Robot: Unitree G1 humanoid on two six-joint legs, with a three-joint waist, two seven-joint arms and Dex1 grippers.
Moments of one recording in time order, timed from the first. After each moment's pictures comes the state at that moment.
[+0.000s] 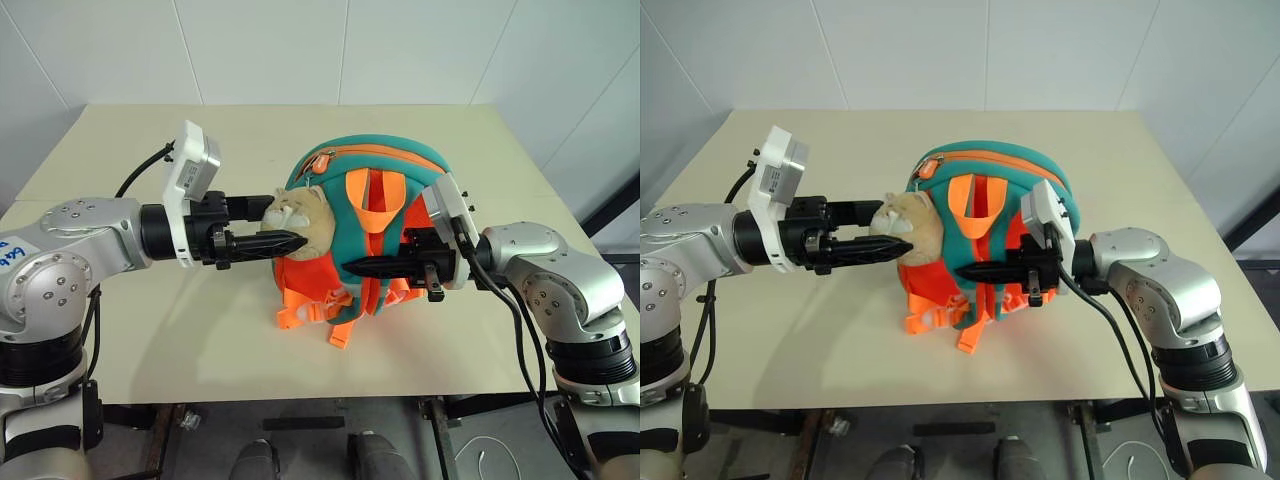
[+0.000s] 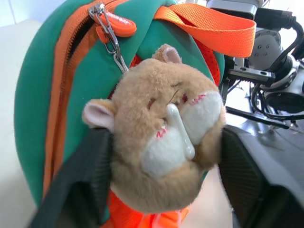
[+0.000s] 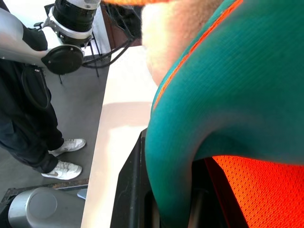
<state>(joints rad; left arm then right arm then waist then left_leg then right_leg) -0.76 0.79 0.22 -0.41 -0.96 1.15 -0.73 -0.68 -0.64 0.05 -0.28 0.73 0.72 1.11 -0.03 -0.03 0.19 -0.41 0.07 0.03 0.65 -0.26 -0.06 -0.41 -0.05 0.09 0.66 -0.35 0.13</state>
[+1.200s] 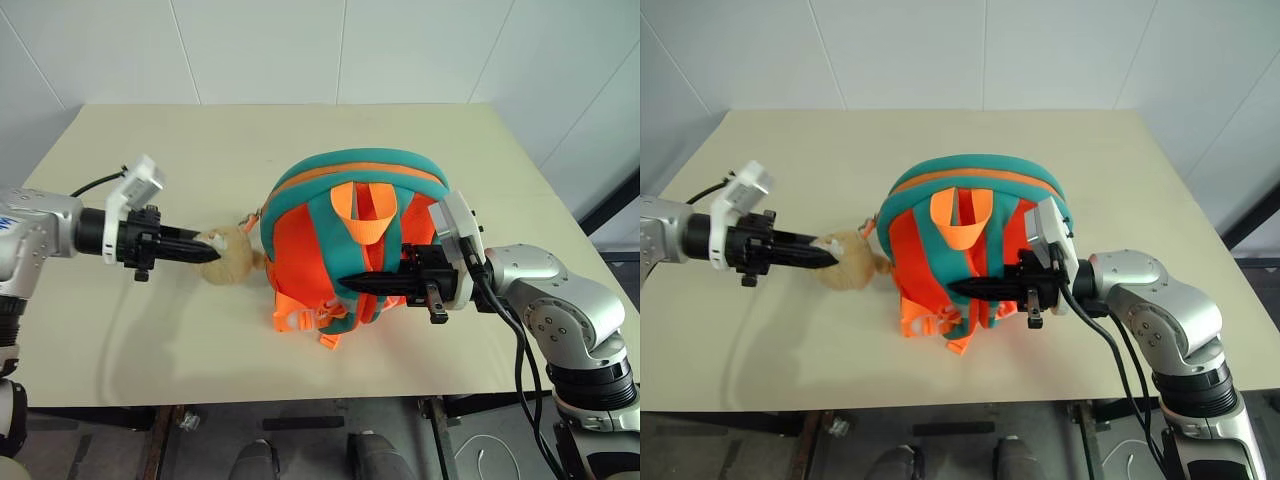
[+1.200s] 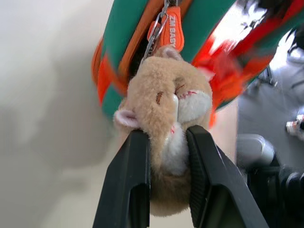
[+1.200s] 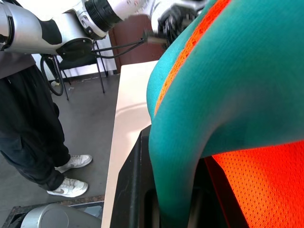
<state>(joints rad) -0.79 1.11 -0.13 0.18 -0.54 0.79 -1.32 -0.58 -0.63 0.02 -0.40 0.82 0.73 1.04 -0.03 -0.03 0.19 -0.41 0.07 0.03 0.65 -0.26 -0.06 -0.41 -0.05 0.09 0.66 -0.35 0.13</state>
